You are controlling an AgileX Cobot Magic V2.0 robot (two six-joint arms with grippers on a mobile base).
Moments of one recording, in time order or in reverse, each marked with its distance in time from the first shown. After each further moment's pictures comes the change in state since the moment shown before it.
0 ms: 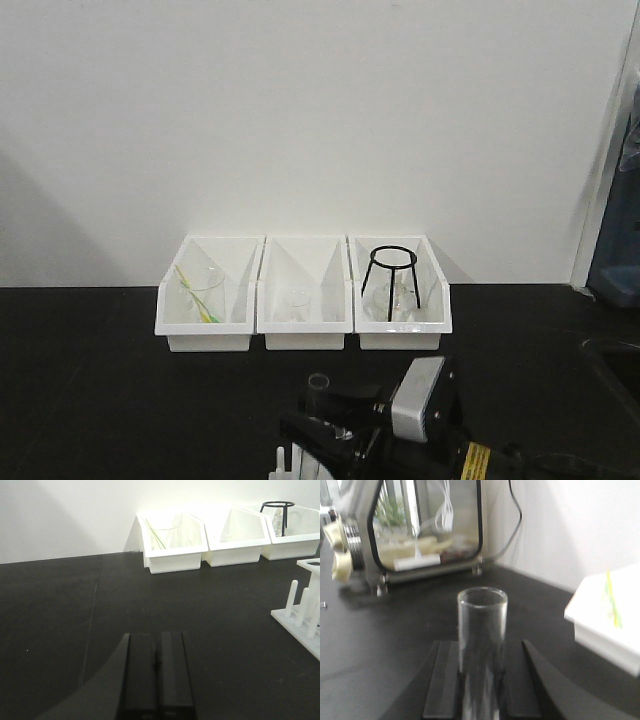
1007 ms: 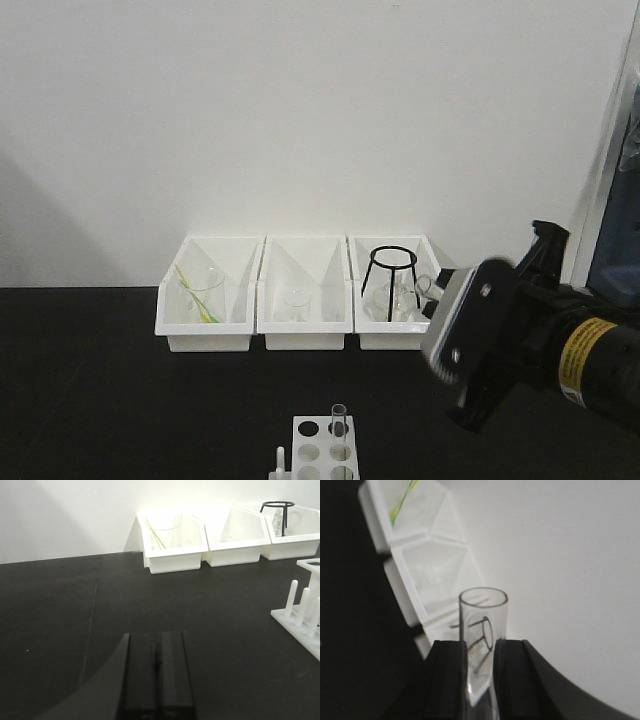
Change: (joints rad) left arm 0.000 0.000 0.000 0.000 0.000 0.000; right arm -0.001 -0.467 -0.179 -0.126 1.065 -0.315
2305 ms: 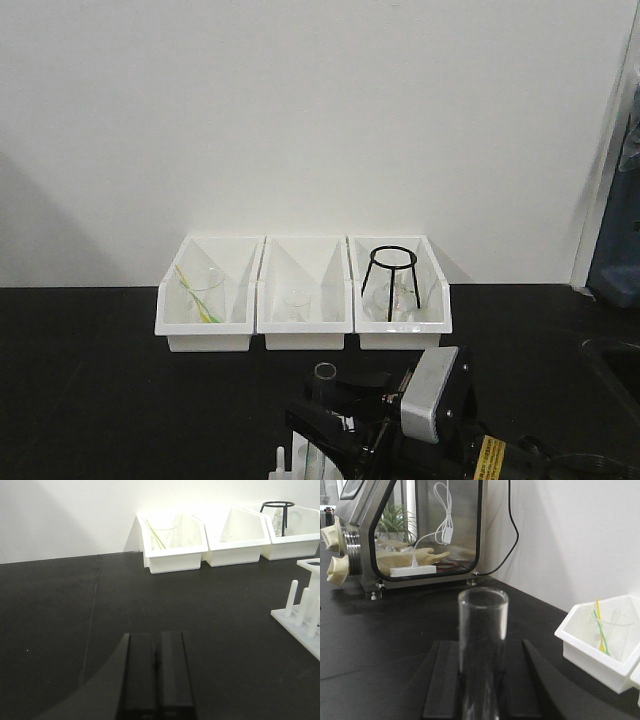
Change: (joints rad) left arm 0.000 0.000 0.000 0.000 0.000 0.000; right arm 0.001 0.395 0.203 0.118 -1.020 0.280
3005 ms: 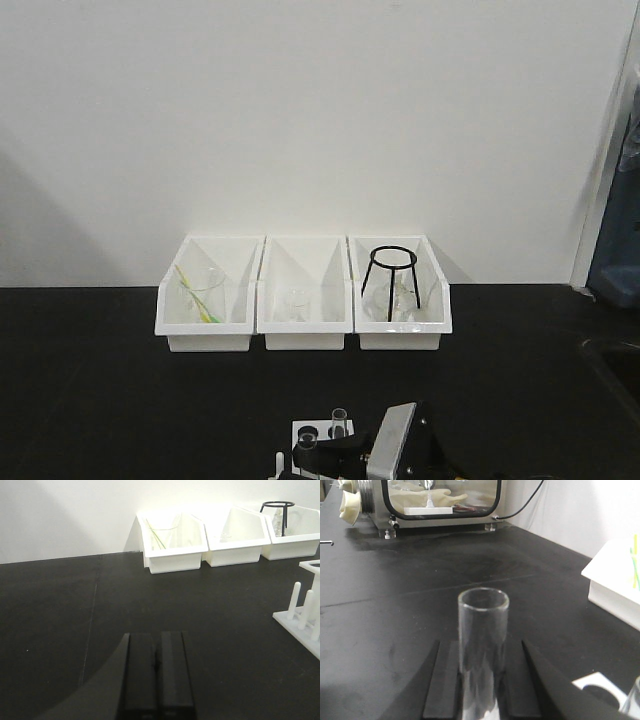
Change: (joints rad) left arm 0.000 0.000 0.000 0.000 0.000 0.000; right arm 0.000 0.181 -0.003 -0.081 -0.006 -0.096
